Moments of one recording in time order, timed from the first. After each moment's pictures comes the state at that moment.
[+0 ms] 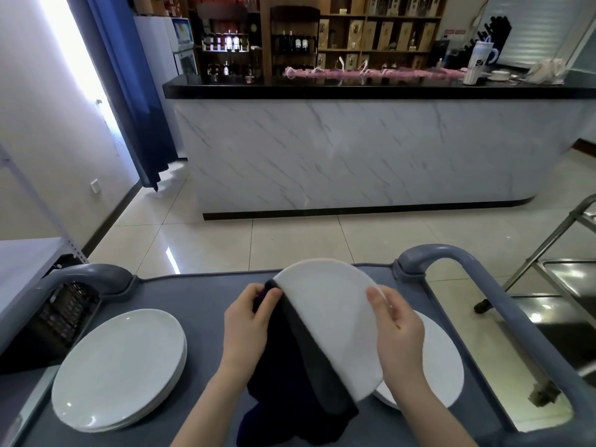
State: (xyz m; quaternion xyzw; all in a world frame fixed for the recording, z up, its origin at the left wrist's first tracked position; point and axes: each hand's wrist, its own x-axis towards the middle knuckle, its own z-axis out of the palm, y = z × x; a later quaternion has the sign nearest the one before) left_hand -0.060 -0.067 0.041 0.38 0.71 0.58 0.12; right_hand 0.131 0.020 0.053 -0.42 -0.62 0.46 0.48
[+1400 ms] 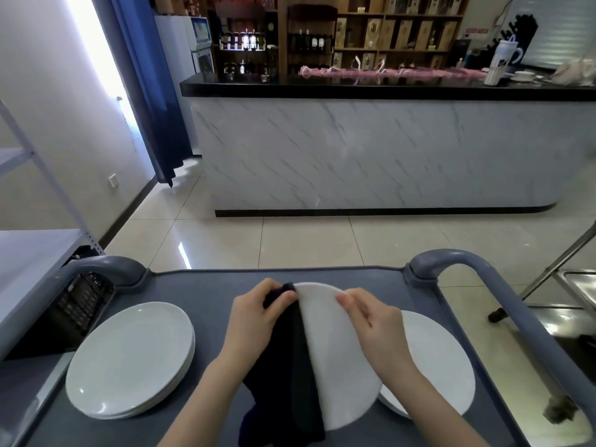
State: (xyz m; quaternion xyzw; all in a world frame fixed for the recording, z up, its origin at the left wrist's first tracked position) left_hand -0.074 -0.067 0.043 0.44 0.73 0.51 0.11; right_hand 0.112 0.030 0.054 -0.34 -0.79 0.36 0.36
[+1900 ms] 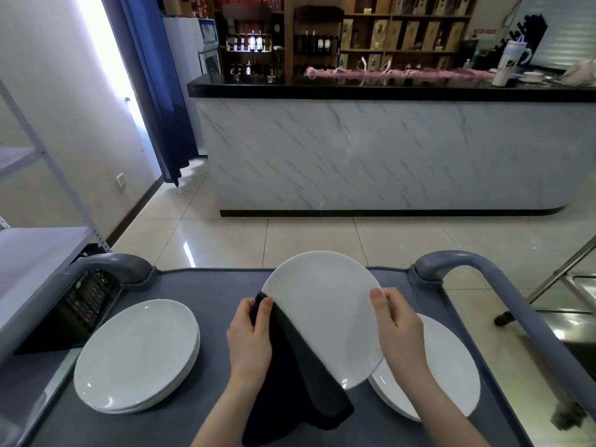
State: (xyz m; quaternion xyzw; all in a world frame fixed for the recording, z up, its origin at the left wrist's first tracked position) left_hand -0.053 -0.083 0.021 0.22 0.74 0.61 0.14; right_hand 0.123 0.040 0.041 -0.42 -0.69 0.44 0.40
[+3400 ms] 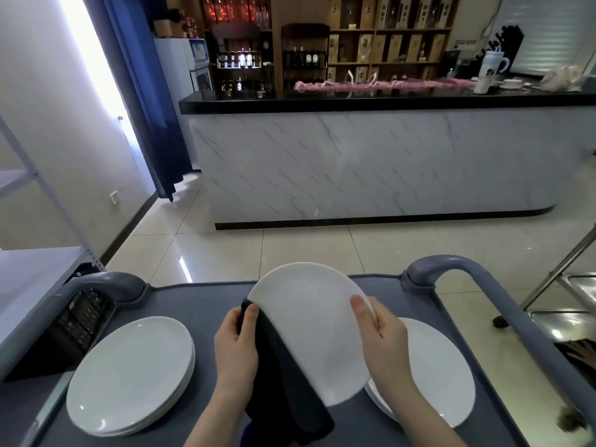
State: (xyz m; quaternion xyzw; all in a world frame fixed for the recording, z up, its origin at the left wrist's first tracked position) left_hand -0.056 -0.083 0.033 0.18 0.71 0.66 0.17; right_hand 0.116 0.019 0.058 -0.38 -0.67 0.47 0.43
